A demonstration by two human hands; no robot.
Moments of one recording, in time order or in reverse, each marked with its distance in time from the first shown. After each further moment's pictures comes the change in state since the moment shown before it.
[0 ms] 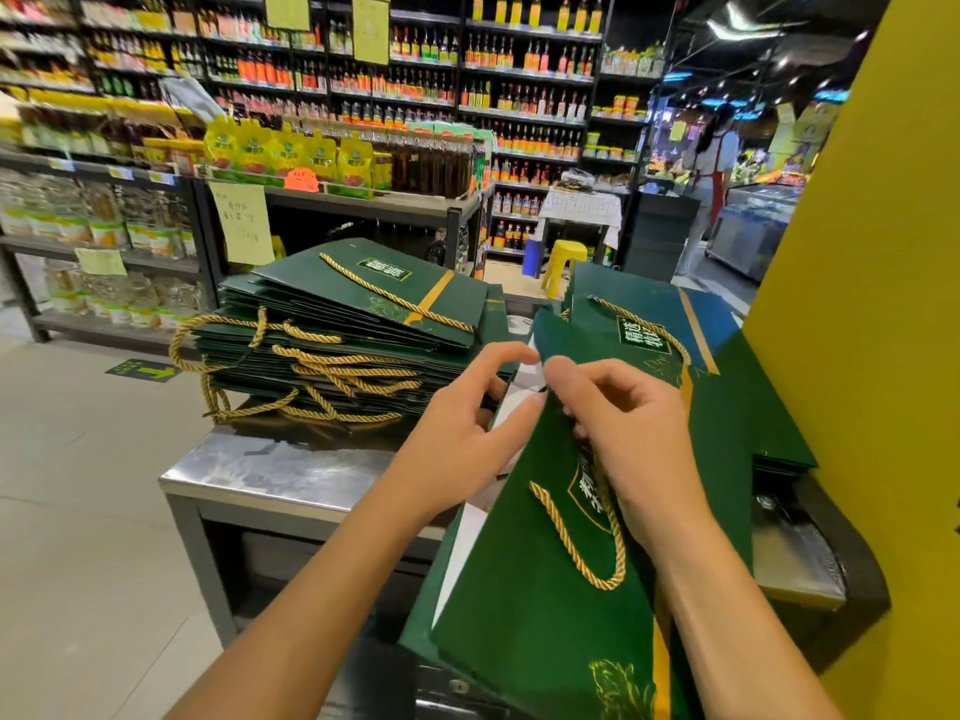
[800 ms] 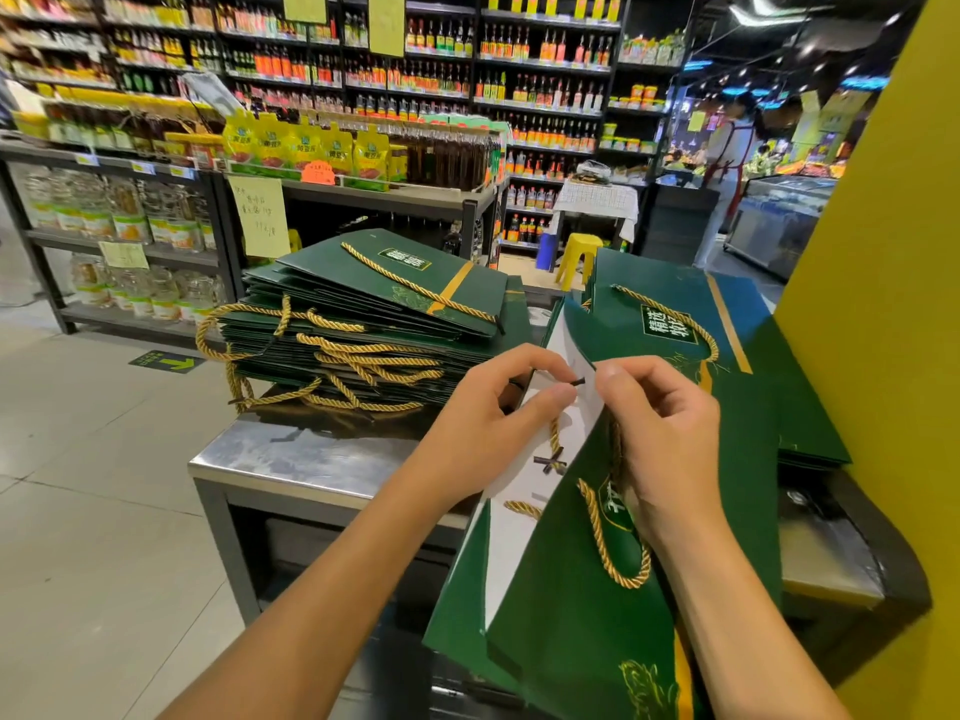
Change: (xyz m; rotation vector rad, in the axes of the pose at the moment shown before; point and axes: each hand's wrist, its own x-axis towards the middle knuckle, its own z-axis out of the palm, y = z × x) left_hand 0.006 -0.007 0.000 0.048 0.012 0.108; right_hand 0.002 0.019 0.005 0.122 0.155 -0.087
